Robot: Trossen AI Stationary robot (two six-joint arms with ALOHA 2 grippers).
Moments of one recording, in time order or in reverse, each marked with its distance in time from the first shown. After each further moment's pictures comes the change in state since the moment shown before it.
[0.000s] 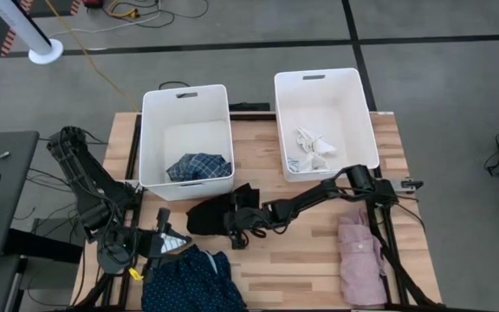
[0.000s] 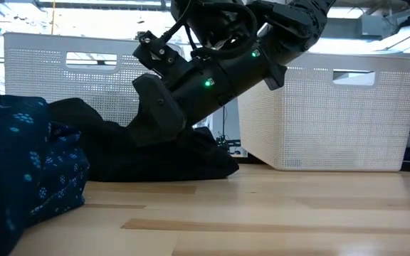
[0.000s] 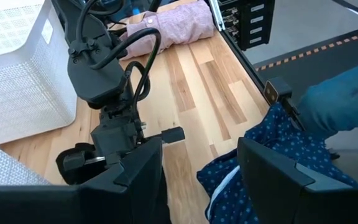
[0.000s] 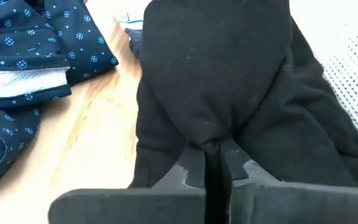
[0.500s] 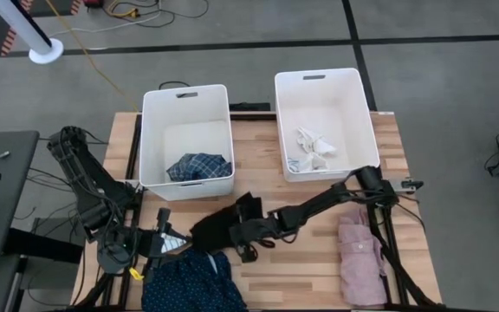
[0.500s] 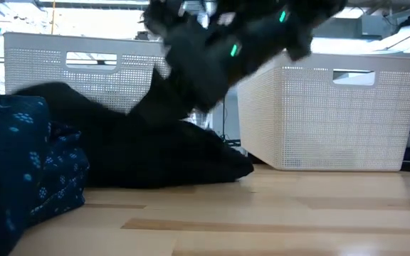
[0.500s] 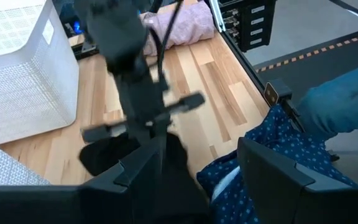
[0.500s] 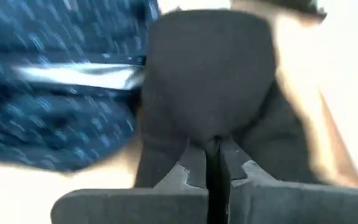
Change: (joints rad) left arm 0.000 0.000 0.001 0.003 -0.004 -0.001; right arm 0.086 -0.149 -0.009 -0.070 -0.011 -0.080
